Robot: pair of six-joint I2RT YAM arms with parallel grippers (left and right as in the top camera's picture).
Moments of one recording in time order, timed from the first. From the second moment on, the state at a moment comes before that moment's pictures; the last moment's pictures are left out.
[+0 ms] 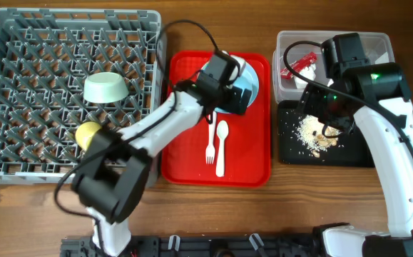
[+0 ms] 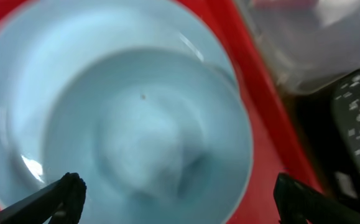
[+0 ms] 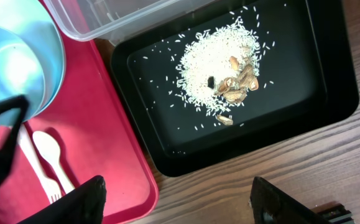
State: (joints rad) left arm -0.62 1.96 1.36 -0.36 0.09 -0.19; right arm 0.15 1.47 1.48 -1.38 0.11 0.56
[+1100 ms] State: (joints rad) left arm -0.63 1.87 1.36 -0.52 0.01 -0.17; right arm 0.15 1.47 1.48 -1.38 0.11 0.55
